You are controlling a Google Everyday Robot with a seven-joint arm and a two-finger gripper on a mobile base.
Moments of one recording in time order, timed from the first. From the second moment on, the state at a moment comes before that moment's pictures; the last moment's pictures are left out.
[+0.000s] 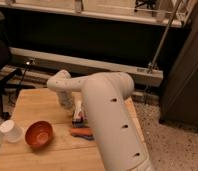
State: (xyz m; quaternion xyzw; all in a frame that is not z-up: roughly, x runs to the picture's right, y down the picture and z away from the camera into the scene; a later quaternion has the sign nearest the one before) arm -0.161 0.148 0.900 -0.39 0.12 0.14 0.90
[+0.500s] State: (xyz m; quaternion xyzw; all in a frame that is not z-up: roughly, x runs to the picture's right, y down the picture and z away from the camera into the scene) arm -0.142 0.159 0.894 -0.39 0.12 0.16 0.90
